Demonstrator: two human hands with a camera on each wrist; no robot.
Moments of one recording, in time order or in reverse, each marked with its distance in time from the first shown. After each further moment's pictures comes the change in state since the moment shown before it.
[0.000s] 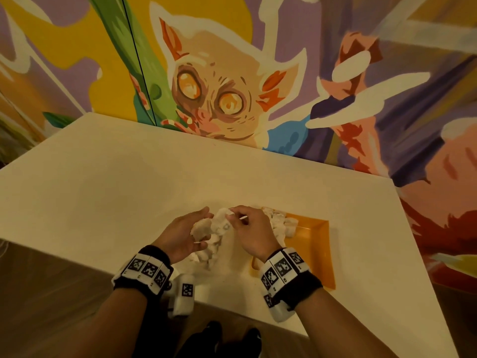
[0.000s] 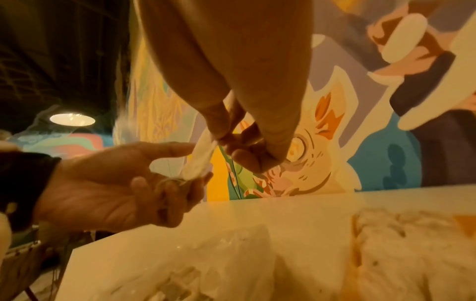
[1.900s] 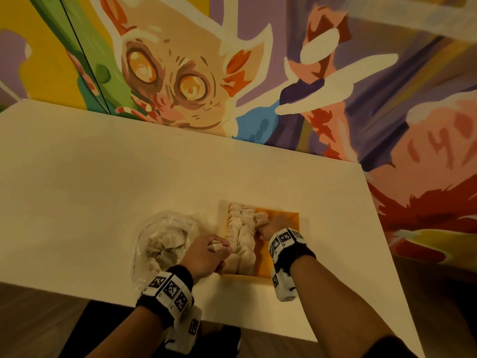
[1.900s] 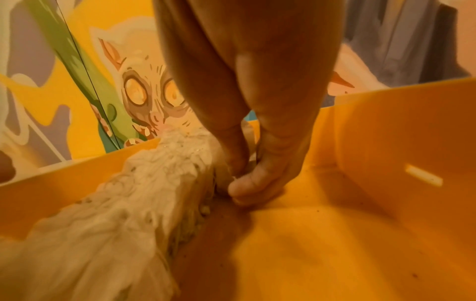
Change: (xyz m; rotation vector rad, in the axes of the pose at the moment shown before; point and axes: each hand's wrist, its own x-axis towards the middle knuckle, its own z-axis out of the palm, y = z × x) left_hand 0.042 -0.077 0.090 0.503 -0.022 0.060; right_hand 0.040 0.142 -0.081 -0.201 -0.005 0.719
